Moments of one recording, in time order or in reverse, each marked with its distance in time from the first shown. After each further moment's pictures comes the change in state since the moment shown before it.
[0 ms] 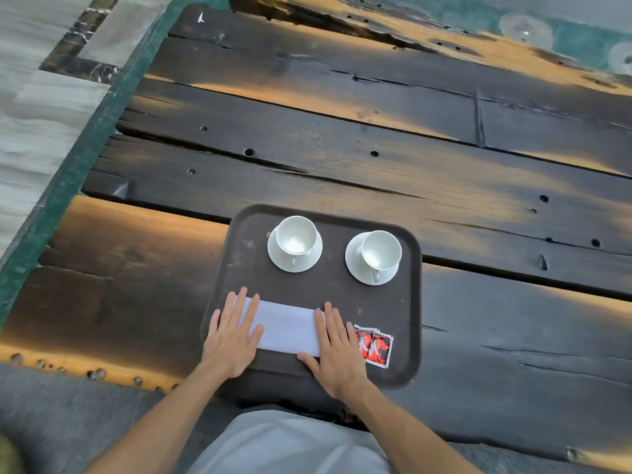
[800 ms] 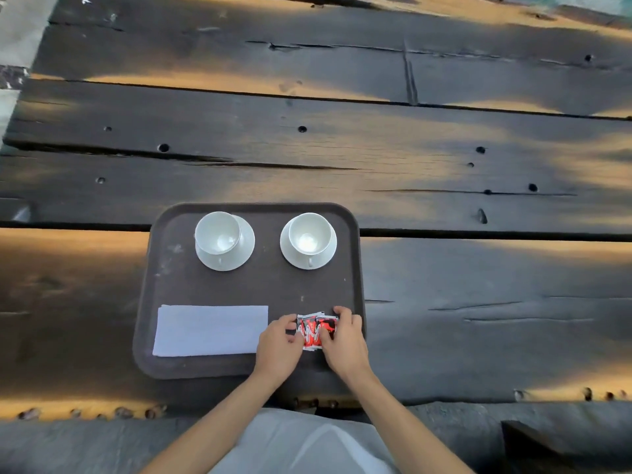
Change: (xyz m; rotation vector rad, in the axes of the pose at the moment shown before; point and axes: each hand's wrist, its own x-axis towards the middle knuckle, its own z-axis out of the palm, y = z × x) left_hand -0.013 0.210 -0.007 -0.736 -0.113 -0.124; right_hand -0.040 0.080 -0.054 0.649 0.069 0.614
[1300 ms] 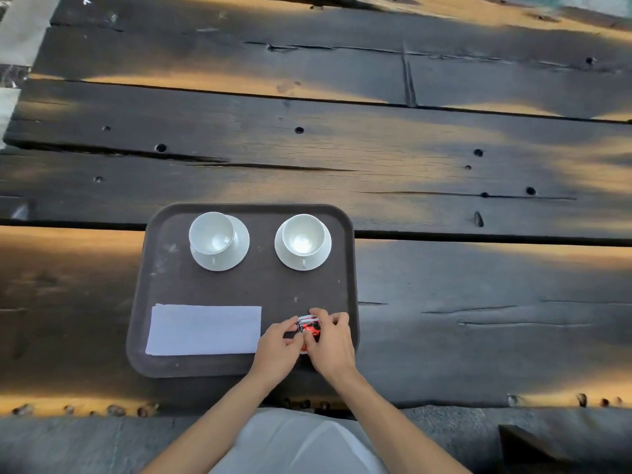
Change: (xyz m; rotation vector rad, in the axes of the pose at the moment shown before) left_hand -0.006 0.007 0.005 -0.133 -0.080 -0.069; right_hand 0.001 -0.005 0.003 -0.086 -0.056 -0.102
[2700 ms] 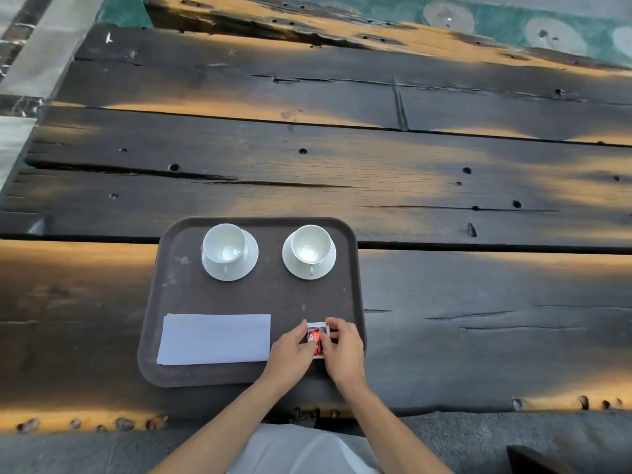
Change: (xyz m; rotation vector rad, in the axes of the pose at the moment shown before) left_hand -0.009 0.007 -0.007 -0.017 -0.137 0.029; right_hand -0.003 0.010 0.016 0.286 0.251 0.015
